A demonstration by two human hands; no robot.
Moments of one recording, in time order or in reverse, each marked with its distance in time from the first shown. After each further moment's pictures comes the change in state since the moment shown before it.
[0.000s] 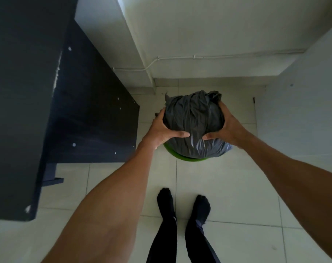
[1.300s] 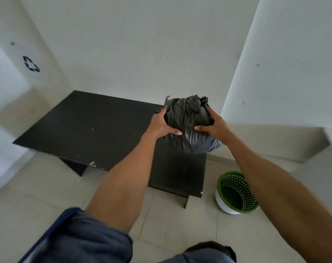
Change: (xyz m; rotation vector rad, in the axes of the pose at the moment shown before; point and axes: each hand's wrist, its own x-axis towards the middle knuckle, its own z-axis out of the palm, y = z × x) left_hand -0.421 0.162 -0.472 0.253 0.447 0.411; right_hand -0.180 -0.594 0.198 -0.148 0.124 -0.385
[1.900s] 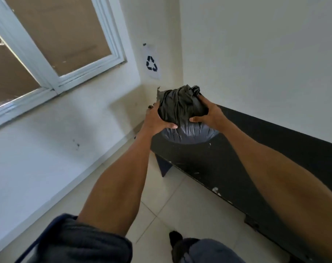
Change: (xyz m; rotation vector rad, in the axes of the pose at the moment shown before) left_hand -0.034 -0.370 -0.517 0.118 0.473 -0.164; right_hand 0.182 -0.372 0.531 -0.031 -0.372 -0.371
